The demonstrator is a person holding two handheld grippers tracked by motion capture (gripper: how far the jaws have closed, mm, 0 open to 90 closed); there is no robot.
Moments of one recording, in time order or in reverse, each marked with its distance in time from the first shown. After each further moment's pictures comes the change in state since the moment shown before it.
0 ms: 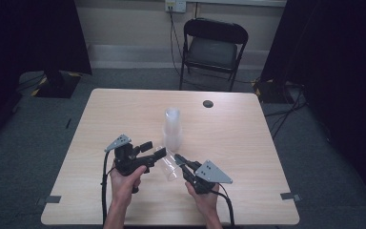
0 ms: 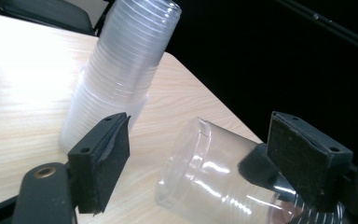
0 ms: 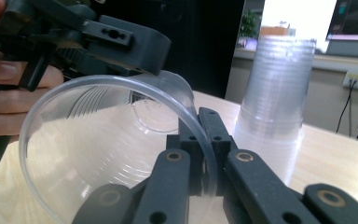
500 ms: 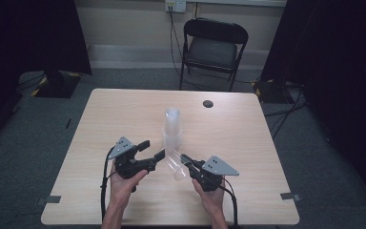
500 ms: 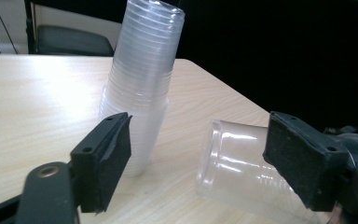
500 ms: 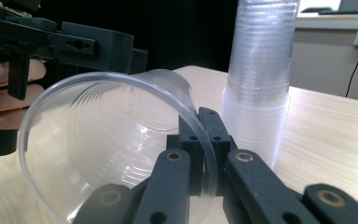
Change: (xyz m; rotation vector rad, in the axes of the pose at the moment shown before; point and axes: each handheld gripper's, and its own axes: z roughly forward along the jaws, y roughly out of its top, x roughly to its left) left arm -0.004 -0.008 -0.001 -0.037 0.078 0.196; right arm -0.018 0.003 -0.009 0.112 0.009 0.084
